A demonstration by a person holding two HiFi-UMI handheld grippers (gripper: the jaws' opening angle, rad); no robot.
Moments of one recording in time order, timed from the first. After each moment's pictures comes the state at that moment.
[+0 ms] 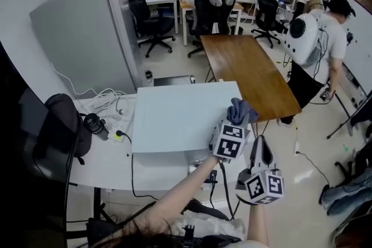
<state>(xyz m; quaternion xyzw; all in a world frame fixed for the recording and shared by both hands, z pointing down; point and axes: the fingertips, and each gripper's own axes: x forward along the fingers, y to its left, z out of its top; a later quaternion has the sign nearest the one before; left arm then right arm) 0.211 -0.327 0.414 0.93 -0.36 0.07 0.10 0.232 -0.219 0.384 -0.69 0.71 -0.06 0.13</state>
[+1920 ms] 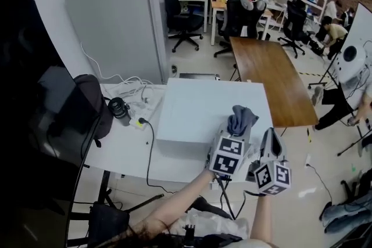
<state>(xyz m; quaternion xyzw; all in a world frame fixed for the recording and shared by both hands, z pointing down) 0.108 -0.281 0.395 0.90 -0.42 0.04 0.10 0.186 -0.250 0.385 -0.66 0.74 -0.04 0.10</state>
